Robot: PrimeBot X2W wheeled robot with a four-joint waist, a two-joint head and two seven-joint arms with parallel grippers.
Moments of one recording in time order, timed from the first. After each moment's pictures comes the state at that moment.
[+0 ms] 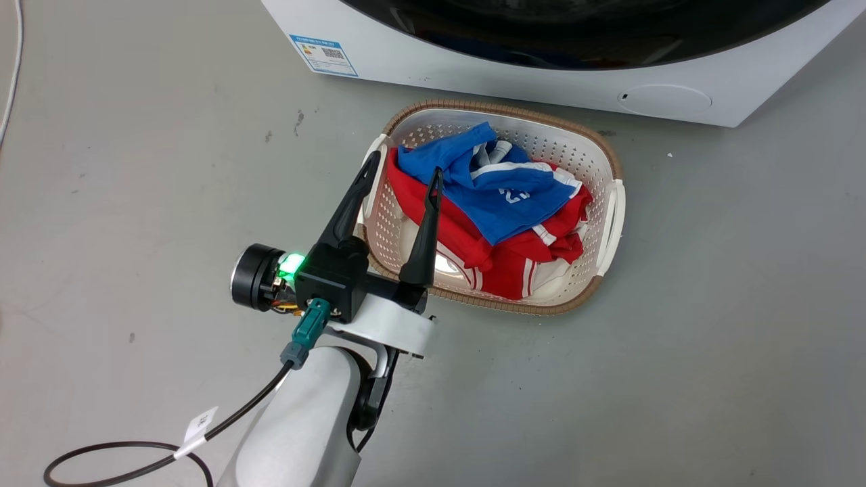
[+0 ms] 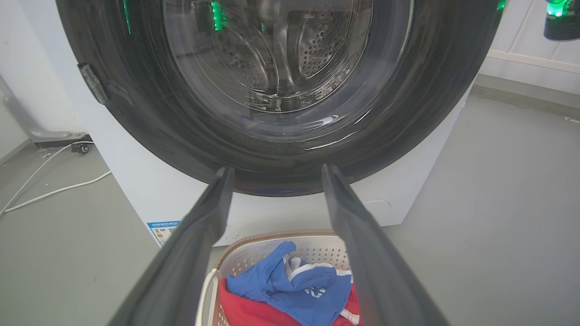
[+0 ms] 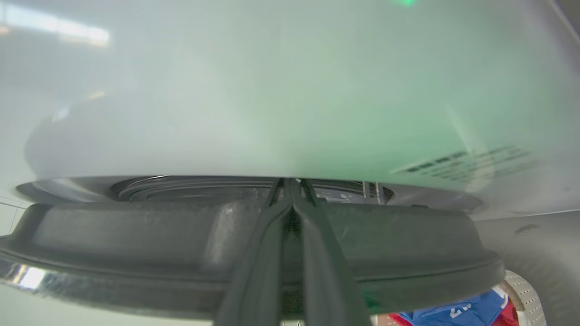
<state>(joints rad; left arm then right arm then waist) -0.43 0.05 -0.39 0.17 -0.16 0.08 -0.26 -1.53 -0.40 0.01 1.23 1.22 0.13 0.56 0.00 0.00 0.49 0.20</state>
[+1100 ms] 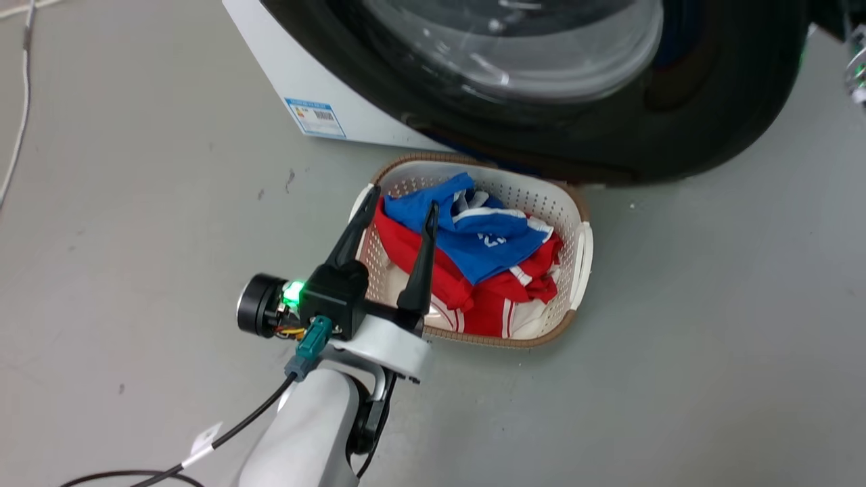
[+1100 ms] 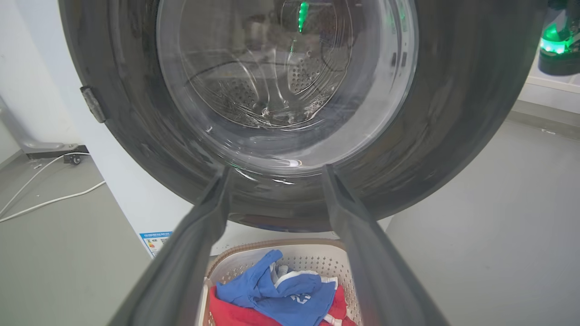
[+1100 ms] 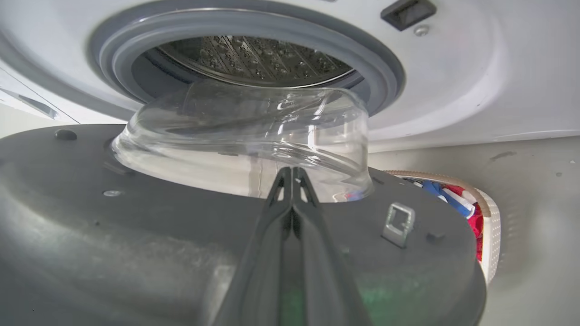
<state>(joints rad) -0.39 0.05 -0.39 0.22 -0.17 0.07 -0.26 -1.32 -0.33 0.07 1.10 1.22 0.13 0.78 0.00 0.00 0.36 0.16</state>
